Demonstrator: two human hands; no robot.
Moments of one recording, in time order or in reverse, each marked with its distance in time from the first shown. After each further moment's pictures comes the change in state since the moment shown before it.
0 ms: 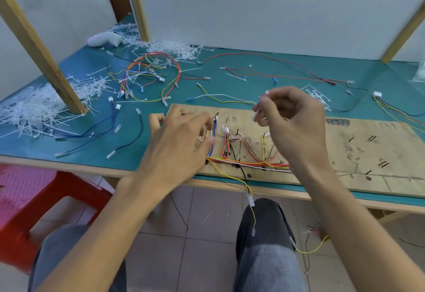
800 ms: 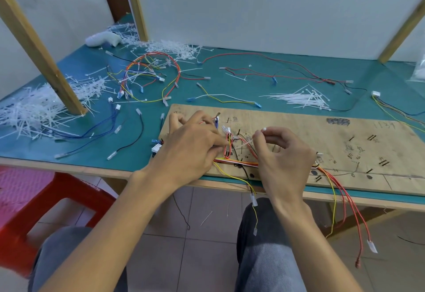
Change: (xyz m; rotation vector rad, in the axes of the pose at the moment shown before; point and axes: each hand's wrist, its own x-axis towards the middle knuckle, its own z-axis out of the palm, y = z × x) left_hand 0.008 -0.002 0.014 -0.012 -0.169 0.173; right_hand -0.053 0.038 0.023 -0.324 0.299 -0.006
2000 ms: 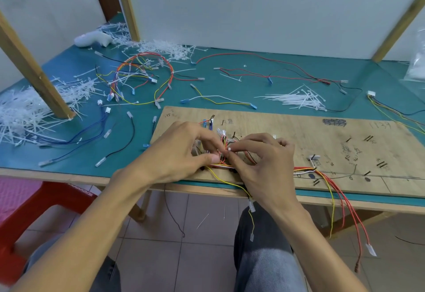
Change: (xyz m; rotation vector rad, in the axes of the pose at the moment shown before) left_hand 0.008 -0.018 -0.012 -0.475 -0.191 -0.020; right_hand -0.001 0.010 0.000 -0.223 -0.326 -0.291
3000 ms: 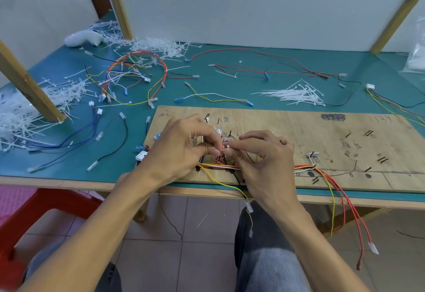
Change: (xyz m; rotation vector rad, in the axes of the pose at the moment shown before) left_hand 0.012 0.003 0.015 -0.145 0.171 0.028; right_hand 0.000 0.006 -0.001 0.107 0.041 0.048
